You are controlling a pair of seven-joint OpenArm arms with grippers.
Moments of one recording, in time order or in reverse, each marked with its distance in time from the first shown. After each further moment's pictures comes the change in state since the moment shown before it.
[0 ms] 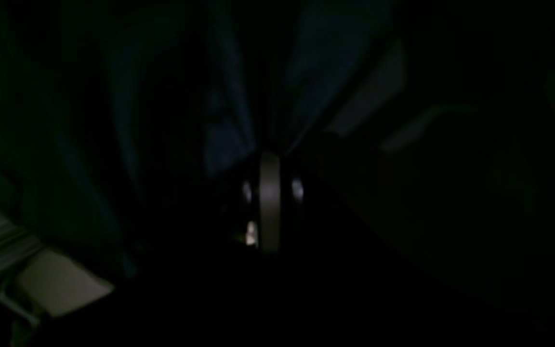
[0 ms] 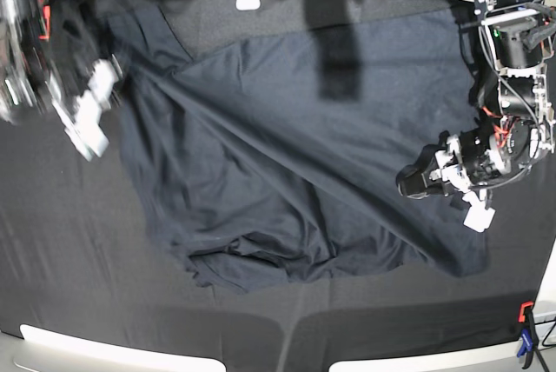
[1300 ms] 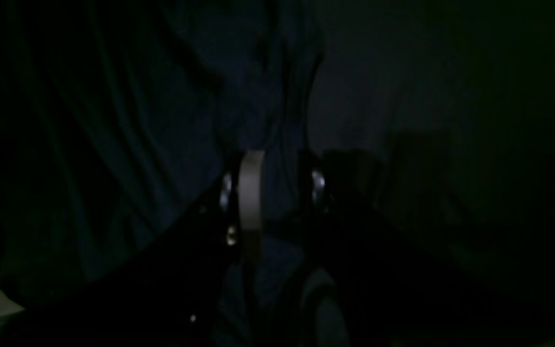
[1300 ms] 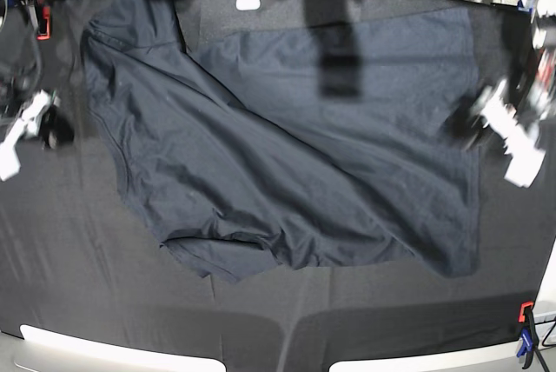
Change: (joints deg) left arm 24.9 -6.5 -13.8 22.4 -2.0 -0.2 2.5; right arm 2.9 -1.4 21.4 11.3 7.4 0.0 1.5
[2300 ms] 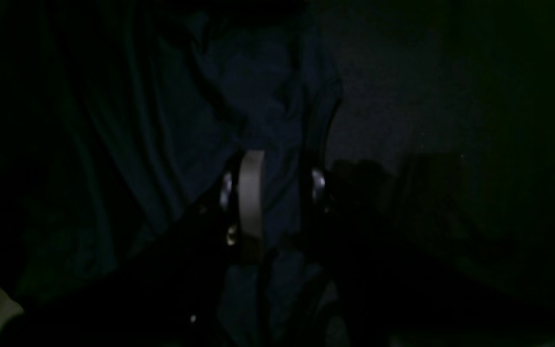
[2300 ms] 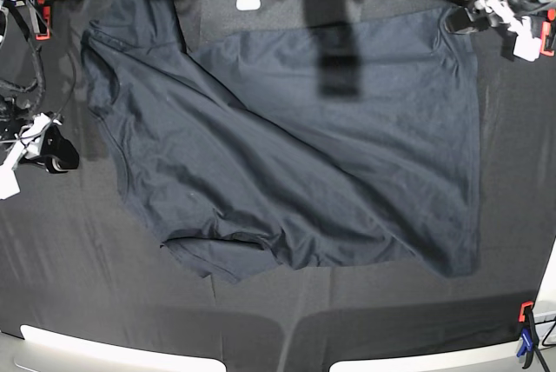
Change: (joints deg) left arm 19.8 4.8 -3.7 0.1 -7.4 0.0 -1.2; right arm 2.5 0.0 -2.2 0.0 2.6 0.0 0.9
